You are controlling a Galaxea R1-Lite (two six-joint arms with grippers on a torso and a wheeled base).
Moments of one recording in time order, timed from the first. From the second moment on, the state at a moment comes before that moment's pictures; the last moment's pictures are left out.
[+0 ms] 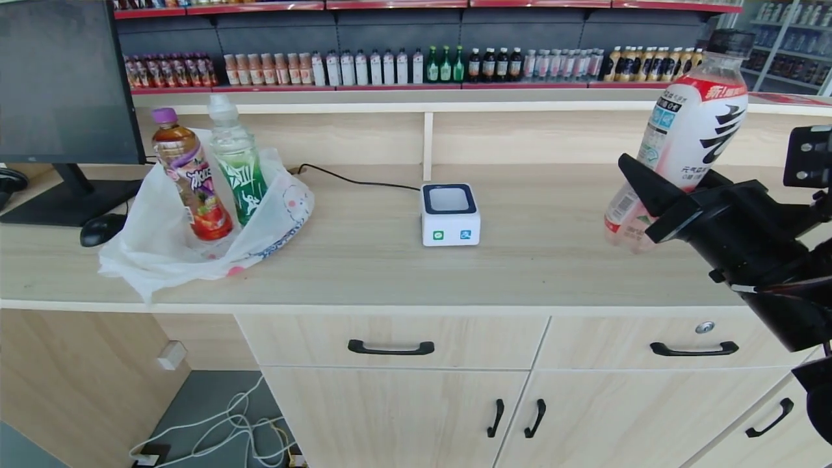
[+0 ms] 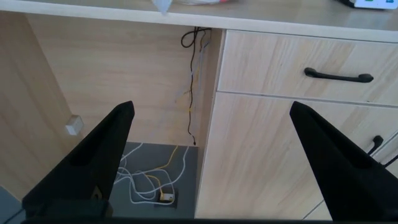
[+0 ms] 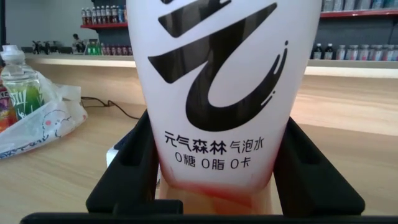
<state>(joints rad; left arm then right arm) 0.00 0.00 0.00 0.00 0.00 0.00 0.28 1.64 -0.53 -1.57 0.08 0.00</state>
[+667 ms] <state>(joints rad) 0.00 0.00 0.00 0.00 0.00 0.01 0.28 1.62 -0.52 -1.57 0.08 0.00</state>
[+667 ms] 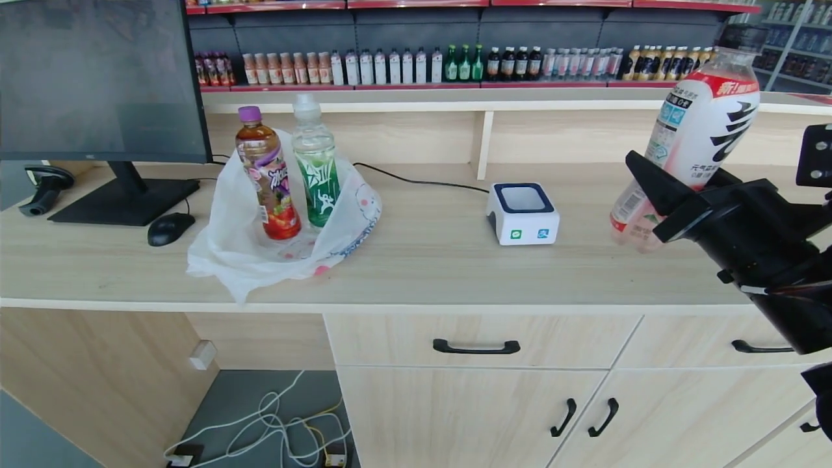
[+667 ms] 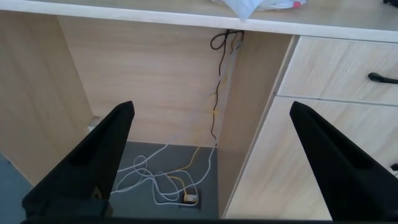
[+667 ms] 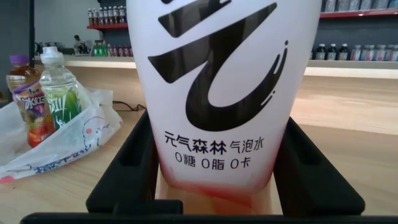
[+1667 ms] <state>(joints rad) 0.00 0.00 0.00 -0.01 0.00 0.01 0.28 1.66 -0.65 -1.55 0.11 0.00</state>
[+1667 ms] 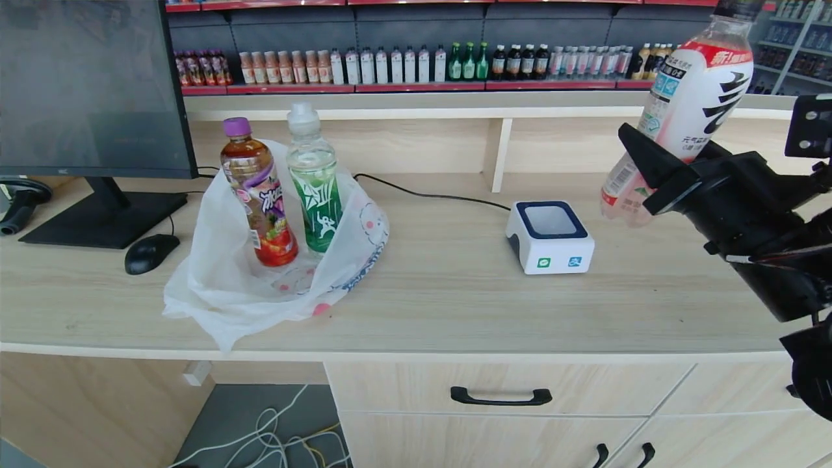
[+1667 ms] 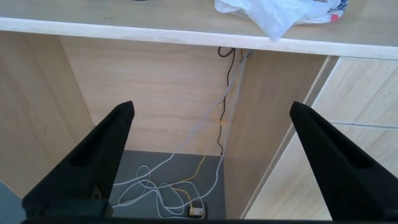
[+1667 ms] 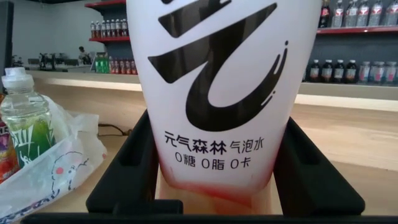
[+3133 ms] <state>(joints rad) 0.00 0.00 0.00 -0.01 0.00 0.01 0.25 1.98 -0.96 -1.43 0.43 -0.75</state>
